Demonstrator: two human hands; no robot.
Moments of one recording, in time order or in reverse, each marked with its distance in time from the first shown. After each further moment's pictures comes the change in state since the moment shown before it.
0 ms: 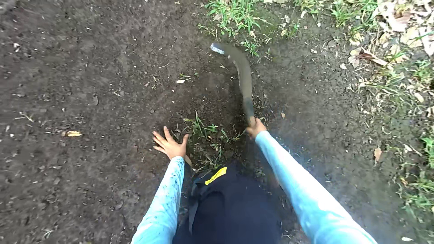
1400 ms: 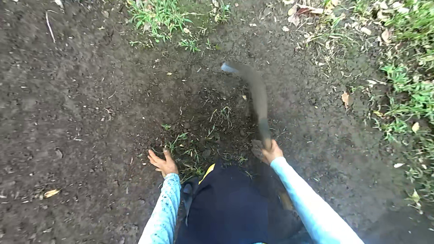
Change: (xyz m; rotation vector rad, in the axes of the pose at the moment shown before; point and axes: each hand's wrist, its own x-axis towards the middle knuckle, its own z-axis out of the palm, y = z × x) left_hand -0.042 0.068 -0.009 -0.285 -0.209 -0.147; right_hand -0.087 0.195 -0.034 0.179 0.194 0.264
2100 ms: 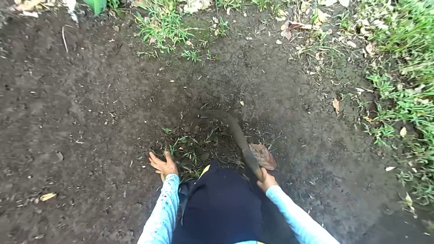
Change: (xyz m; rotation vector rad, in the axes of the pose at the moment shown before) left_hand -0.005 0.005 0.002 0.002 0.020 -0.007; right_hand -0.024 0.080 0.052 -0.379 -0.213 0.025
